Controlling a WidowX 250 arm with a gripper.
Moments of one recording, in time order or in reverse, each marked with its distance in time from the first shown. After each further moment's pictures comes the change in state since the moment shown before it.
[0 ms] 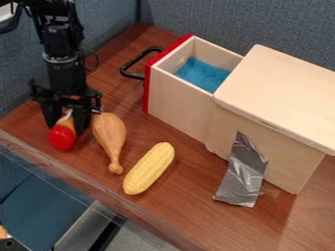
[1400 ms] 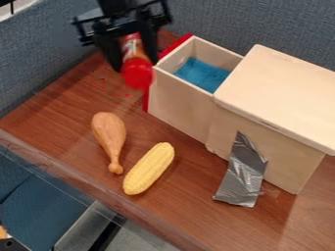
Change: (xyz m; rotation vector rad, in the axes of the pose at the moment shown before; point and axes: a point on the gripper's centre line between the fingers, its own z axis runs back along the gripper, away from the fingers) arm 0.006 -0.098 0.122 -0.337 -0.122 0.301
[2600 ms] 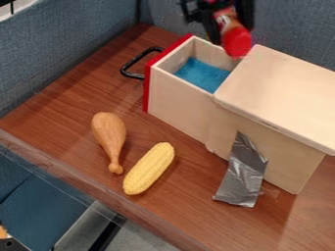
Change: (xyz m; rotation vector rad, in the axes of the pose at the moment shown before) arm 0.047 -0.110 -0.035 -0.058 -0.062 0.100
